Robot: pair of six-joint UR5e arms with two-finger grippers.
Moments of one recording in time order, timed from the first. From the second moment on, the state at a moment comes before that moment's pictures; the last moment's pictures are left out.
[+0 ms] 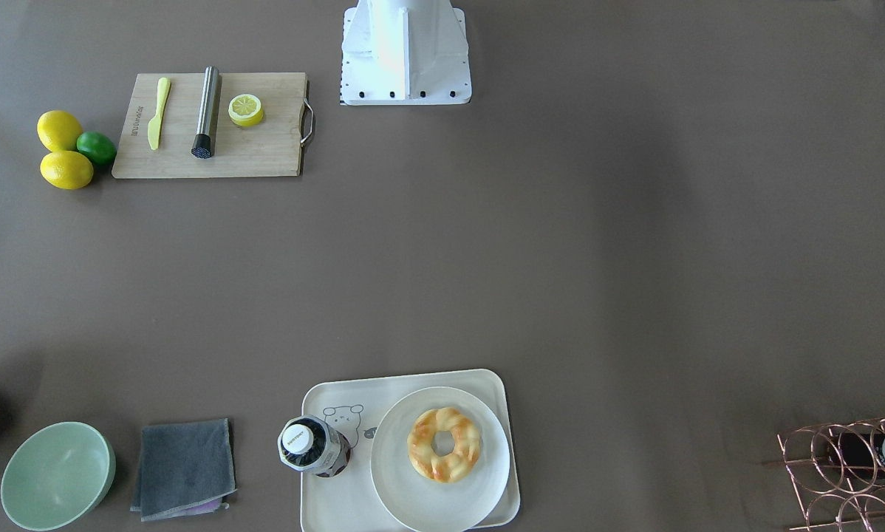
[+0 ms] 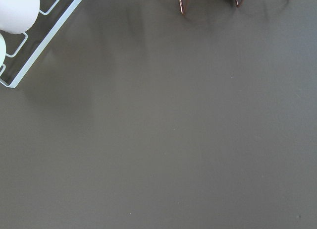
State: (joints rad) left arm -1.55 -1.64 -1.60 -1.58 -2.34 -0.04; right arm 1.63 -1.36 1.36 -1.75 2.24 -0.19
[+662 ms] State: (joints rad) left arm -1.57 -1.64 -1.59 -1.58 -2.35 -0.10; right arm 1.63 -1.36 1.37 -1.75 2.25 -0.19
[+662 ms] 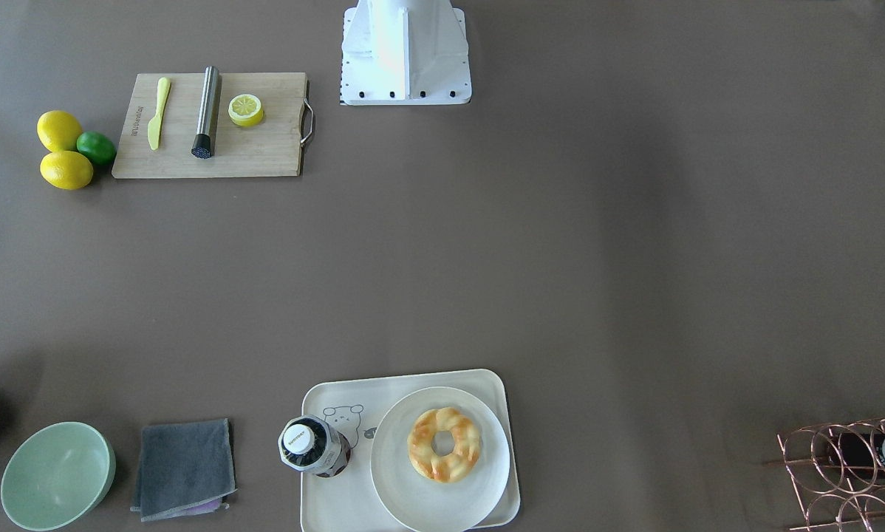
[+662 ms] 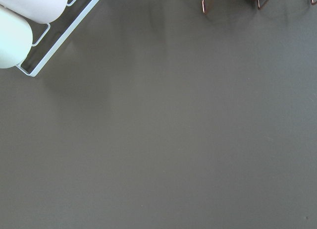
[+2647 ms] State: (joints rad) left arm -1.58 -1.63 -1.57 -1.62 -2.34 -0.12; right arm 1.63 -1.36 1.37 -1.75 2.25 -0.19
